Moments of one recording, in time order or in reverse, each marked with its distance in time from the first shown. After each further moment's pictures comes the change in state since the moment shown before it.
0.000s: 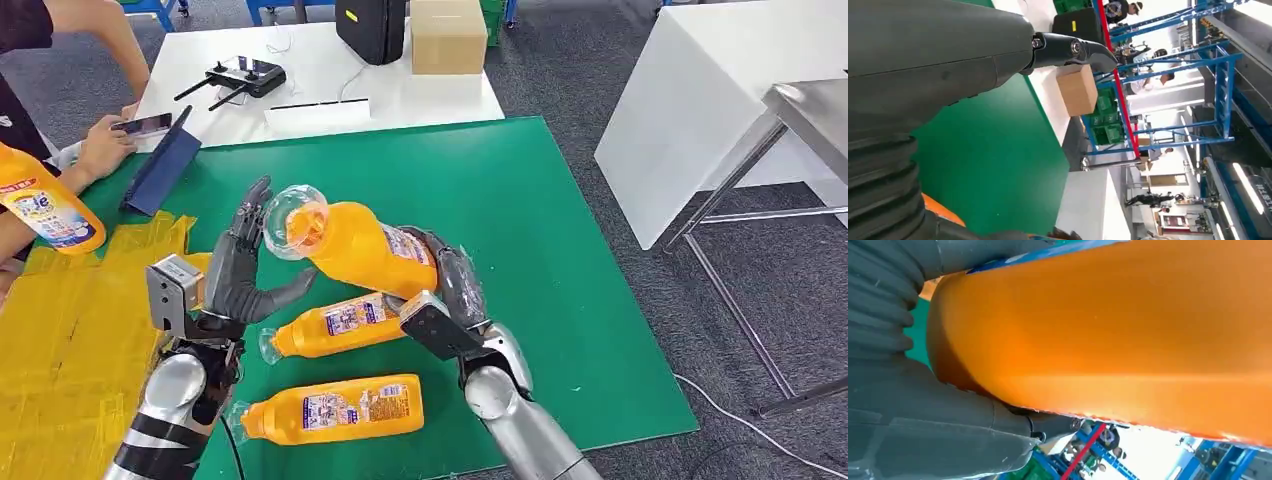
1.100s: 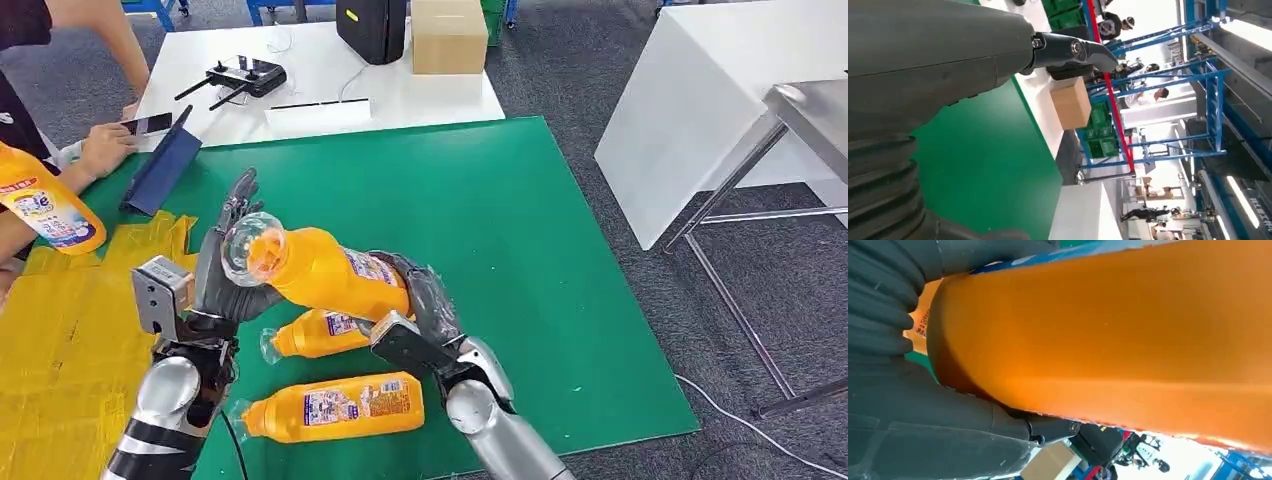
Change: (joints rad) left arm 0.015 -0.006 0.007 -0.062 -0.045 0.010 0.015; right arm 0.024 0.058 0.022 0.055 0.055 0.093 -0.004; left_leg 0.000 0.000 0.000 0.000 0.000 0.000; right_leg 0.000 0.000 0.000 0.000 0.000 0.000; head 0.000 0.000
